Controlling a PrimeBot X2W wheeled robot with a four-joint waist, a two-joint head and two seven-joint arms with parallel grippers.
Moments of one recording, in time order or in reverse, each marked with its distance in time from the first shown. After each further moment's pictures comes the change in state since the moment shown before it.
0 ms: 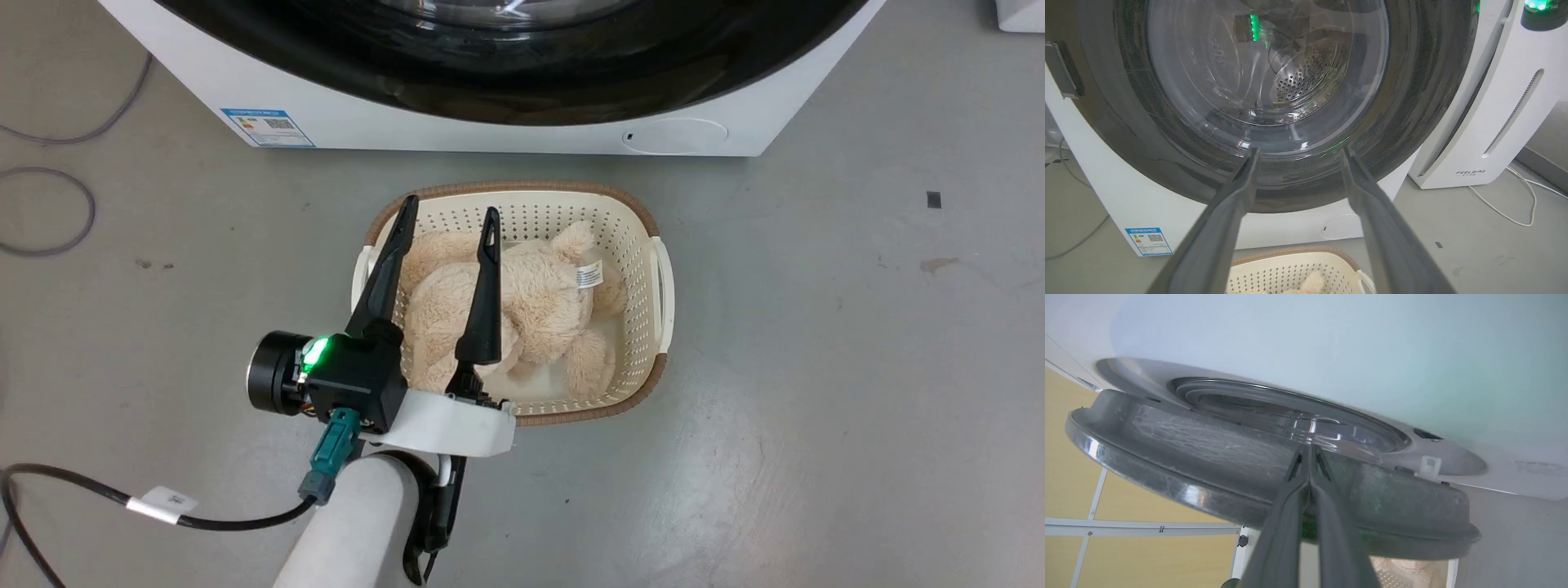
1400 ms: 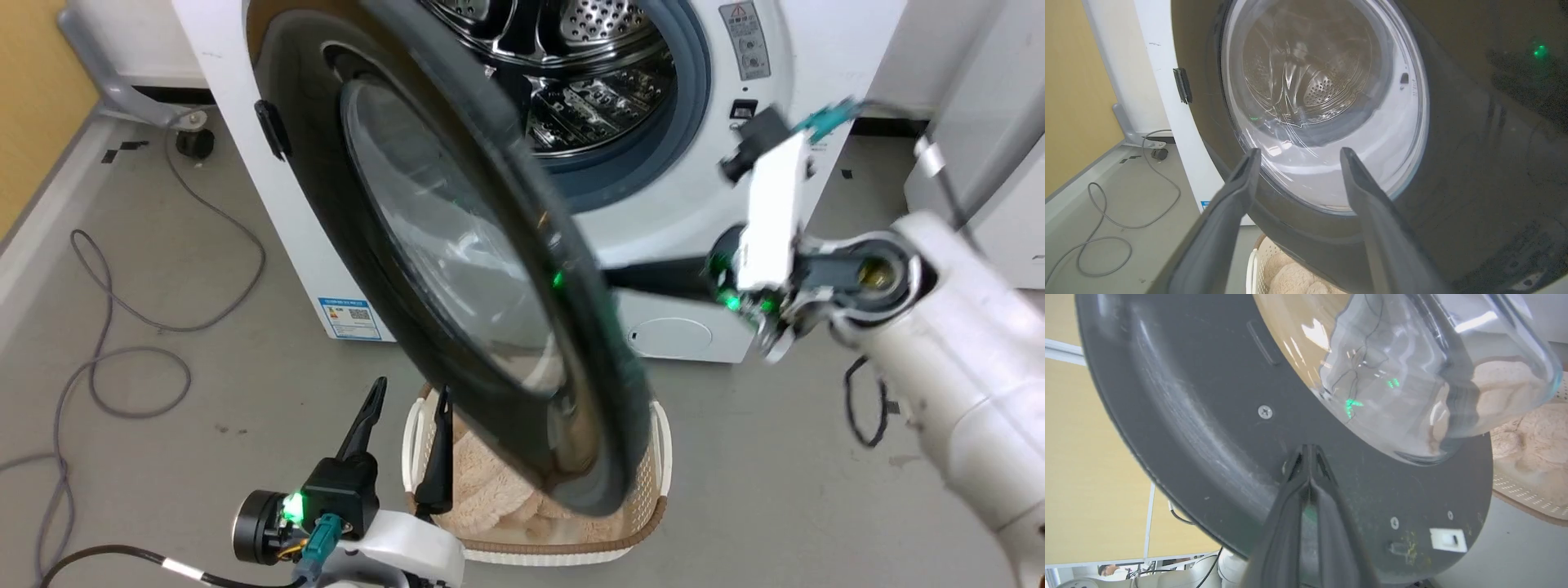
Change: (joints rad) left arm 0.252 0.010 0.095 0.158 0.021 -0.068 0.000; right arm 0.647 0.083 0.093 -0.364 0.169 -0.001 0.129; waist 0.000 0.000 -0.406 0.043
